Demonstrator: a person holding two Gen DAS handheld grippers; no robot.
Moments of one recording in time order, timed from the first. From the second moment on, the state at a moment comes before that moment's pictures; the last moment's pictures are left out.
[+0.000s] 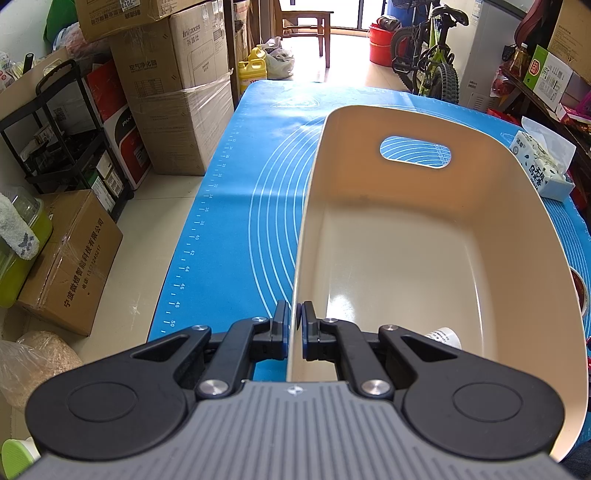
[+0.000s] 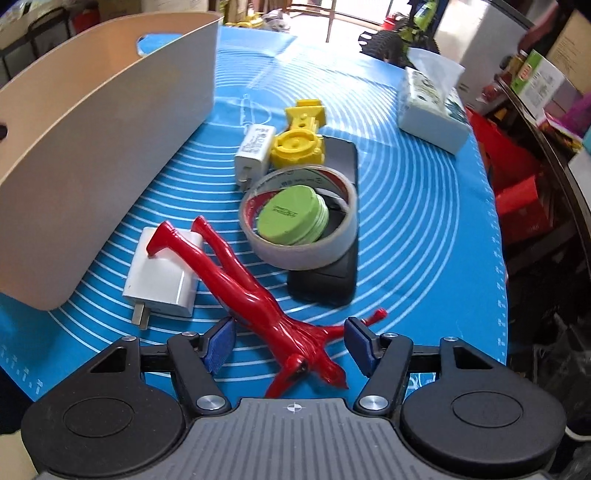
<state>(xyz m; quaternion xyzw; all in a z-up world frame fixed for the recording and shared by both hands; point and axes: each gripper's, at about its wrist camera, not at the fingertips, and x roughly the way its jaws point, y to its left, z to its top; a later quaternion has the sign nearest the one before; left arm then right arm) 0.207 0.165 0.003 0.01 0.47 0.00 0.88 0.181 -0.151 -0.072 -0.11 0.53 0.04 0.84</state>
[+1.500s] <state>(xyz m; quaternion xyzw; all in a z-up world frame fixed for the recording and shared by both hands) 0.207 0.166 0.003 0.01 0.47 0.00 0.88 0.180 -0.137 0.043 -0.04 0.38 0.04 0.92</state>
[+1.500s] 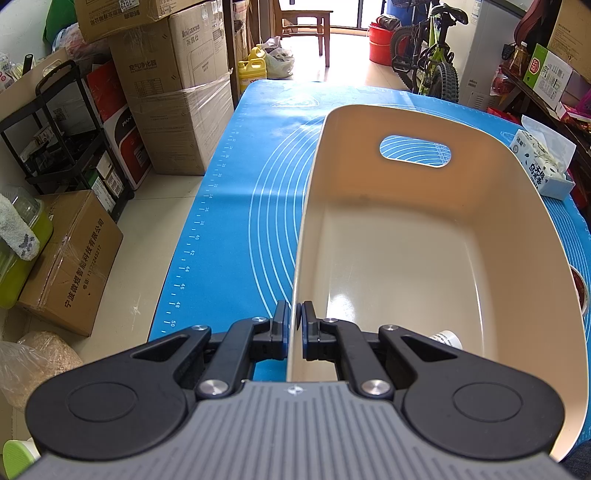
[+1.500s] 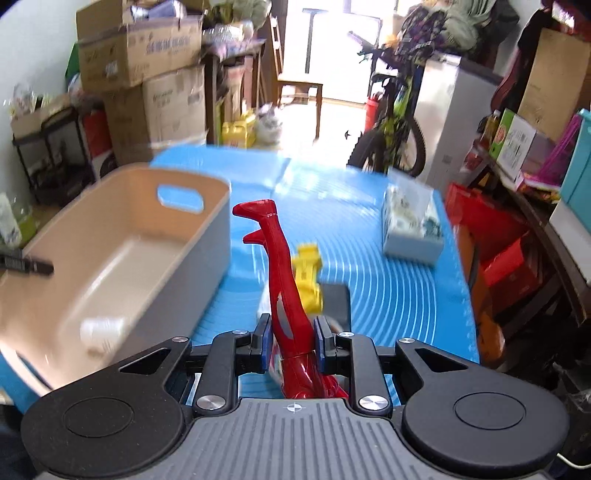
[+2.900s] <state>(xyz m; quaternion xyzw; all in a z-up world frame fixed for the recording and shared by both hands) 0.207 0.164 0.002 0.02 0.47 -0.01 0.88 0.266 0.032 -0.020 -0.04 0.49 0.14 0.86</state>
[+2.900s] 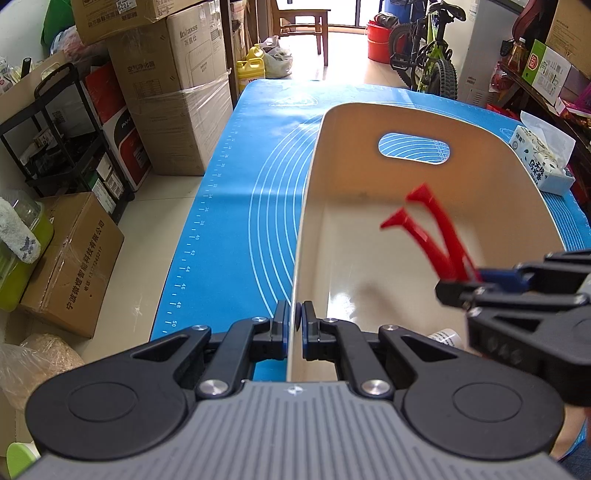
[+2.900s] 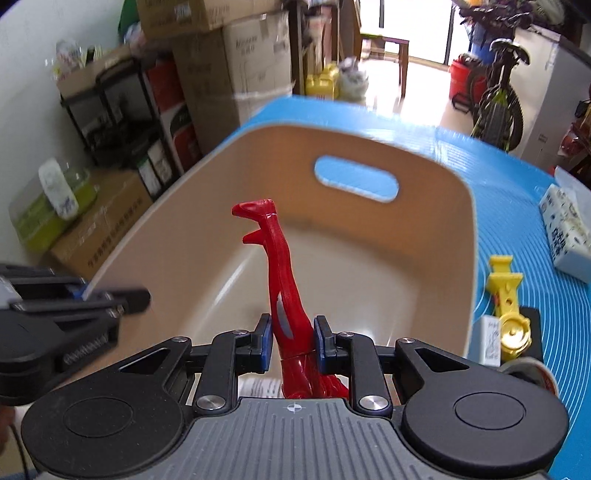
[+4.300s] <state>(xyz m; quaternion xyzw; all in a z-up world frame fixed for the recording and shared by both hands) 0.207 0.163 0.003 0.02 0.47 -0.01 0.88 0.196 -0.136 0.010 0.03 0.43 0.04 0.90</state>
